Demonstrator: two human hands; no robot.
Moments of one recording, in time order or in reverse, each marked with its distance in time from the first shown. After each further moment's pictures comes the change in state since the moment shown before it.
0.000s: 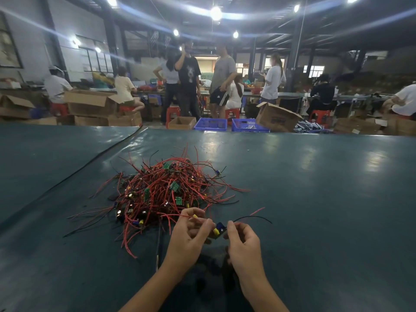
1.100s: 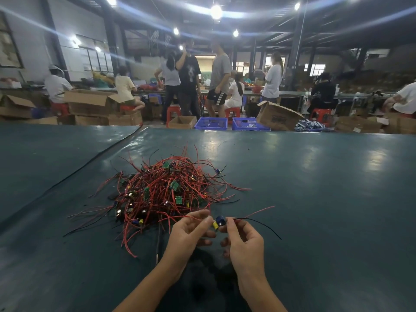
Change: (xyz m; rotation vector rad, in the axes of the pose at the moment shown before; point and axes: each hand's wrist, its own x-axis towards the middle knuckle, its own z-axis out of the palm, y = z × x) left_hand 0.005 -0.003 -0.002 -0.230 -0.007 -0.267; right_hand -0.011 -0.013 0.003 0.109 0.025 -0.038
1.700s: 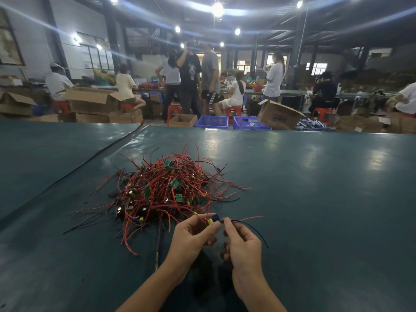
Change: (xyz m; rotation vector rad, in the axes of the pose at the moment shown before) left_hand -0.006 0.000 0.009 0.021 -0.039 0.064; right_hand 0.001 0.002 0.004 0.133 0.012 0.166
